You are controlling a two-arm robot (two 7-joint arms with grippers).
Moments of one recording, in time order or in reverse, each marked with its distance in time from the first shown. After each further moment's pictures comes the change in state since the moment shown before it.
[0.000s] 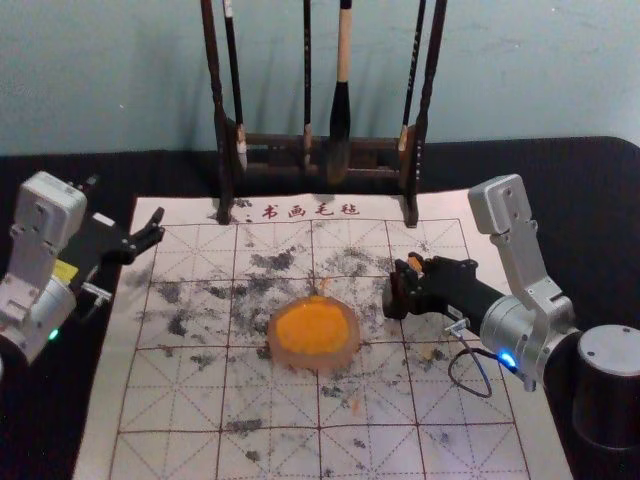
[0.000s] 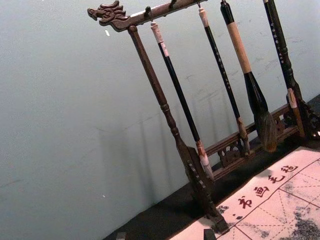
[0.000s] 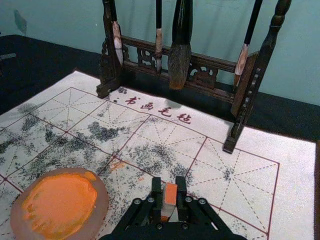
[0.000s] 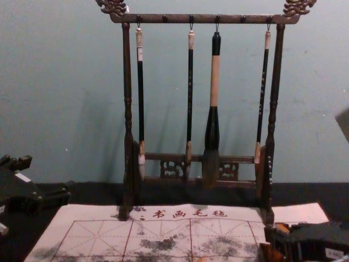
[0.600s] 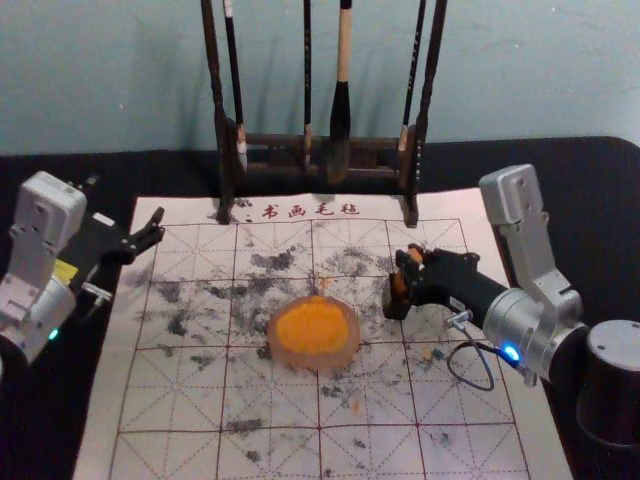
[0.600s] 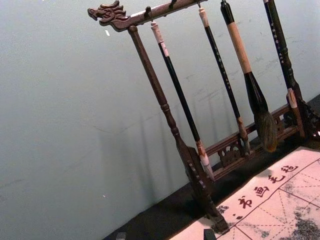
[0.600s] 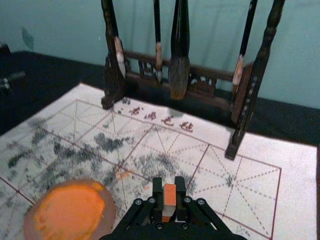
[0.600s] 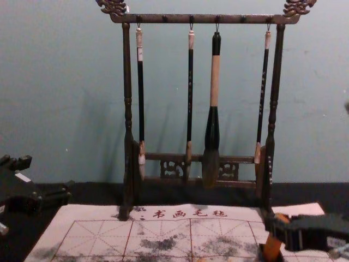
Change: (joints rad) left arm 0.000 0.000 0.000 0.000 0.000 0.000 0.000; right arm -0.018 -0.022 0.041 -0.027 0.015 0.011 0.024
